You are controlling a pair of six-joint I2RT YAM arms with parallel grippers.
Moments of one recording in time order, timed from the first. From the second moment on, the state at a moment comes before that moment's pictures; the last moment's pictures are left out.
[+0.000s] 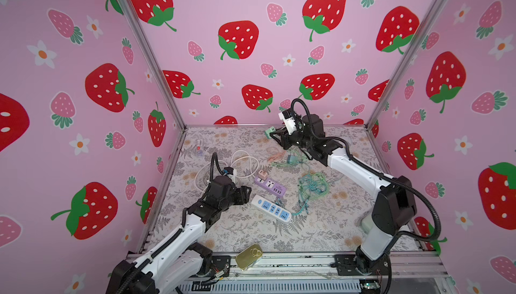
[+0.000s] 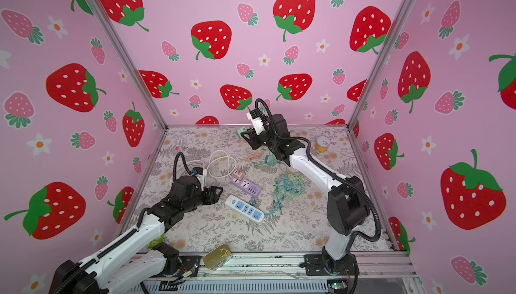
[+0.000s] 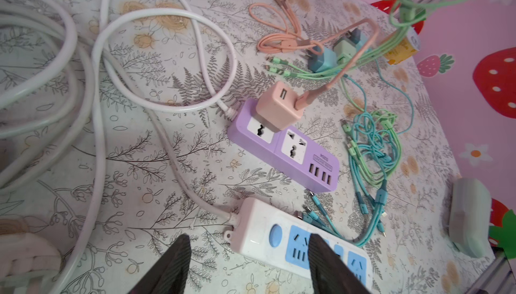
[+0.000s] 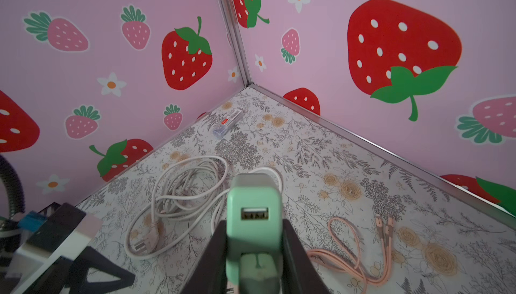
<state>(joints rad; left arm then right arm) -0.41 0.97 0.50 -0.23 0.11 -0.50 0.67 1.73 1.48 -0.05 -0.40 0.07</state>
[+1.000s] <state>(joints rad) -0.33 1.47 0.75 -0.15 0.27 -0.49 0.66 1.60 1.25 -0.23 -0.66 -0.07</state>
